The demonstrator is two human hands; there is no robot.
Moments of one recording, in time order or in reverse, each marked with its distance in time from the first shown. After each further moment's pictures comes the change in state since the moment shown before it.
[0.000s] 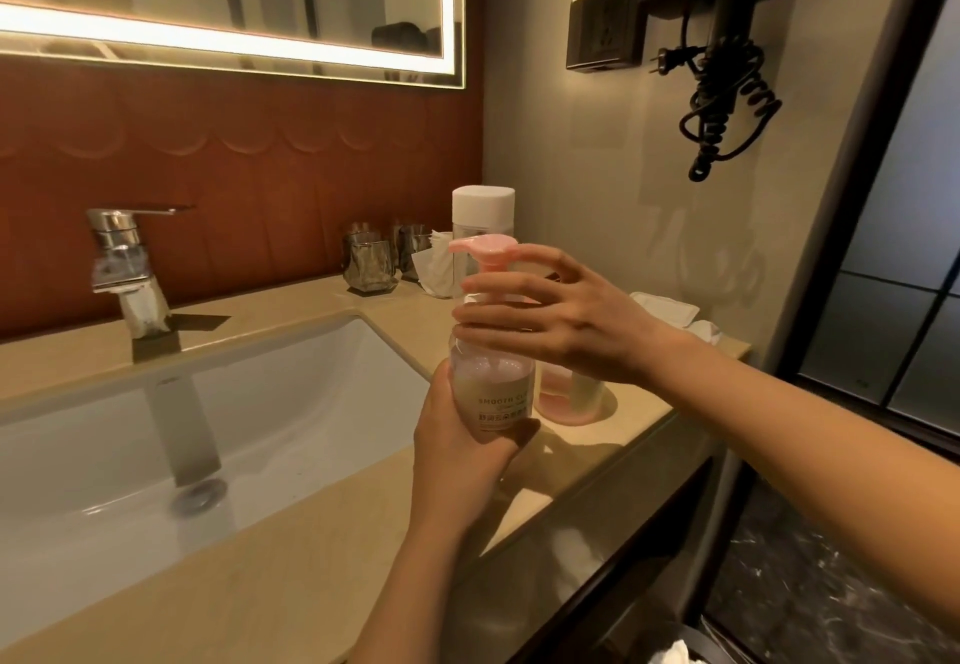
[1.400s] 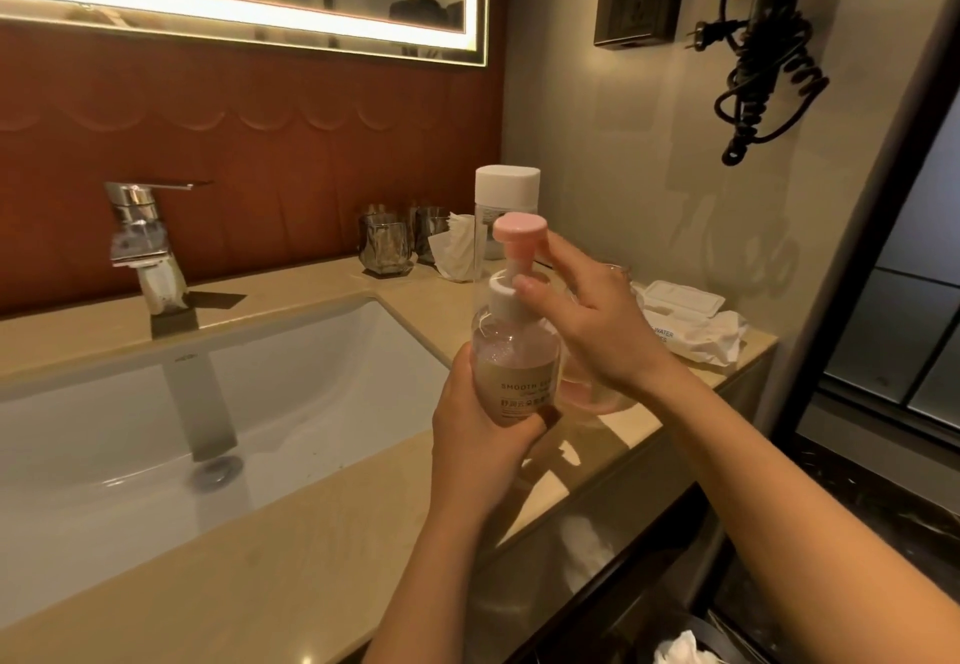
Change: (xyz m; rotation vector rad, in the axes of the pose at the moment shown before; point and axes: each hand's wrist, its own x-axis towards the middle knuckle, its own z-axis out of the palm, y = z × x) left_hand 0.001 -0.003 -0.002 -0.022 0.020 0.042; right_hand 0.026 -0.040 -0.018 1.187 0.144 1.157
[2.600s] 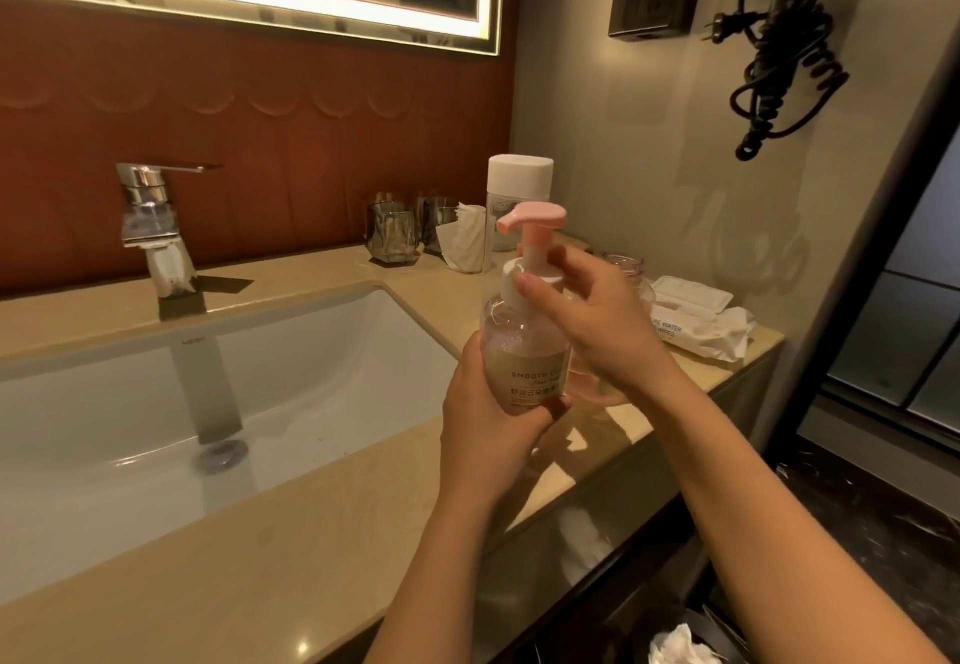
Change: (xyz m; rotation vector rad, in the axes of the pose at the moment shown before) left_hand 0.001 0.000 0.000 0.012 -0.014 -0.010; right_hand -0.002 0.010 0.011 0.074 0.037 0.129
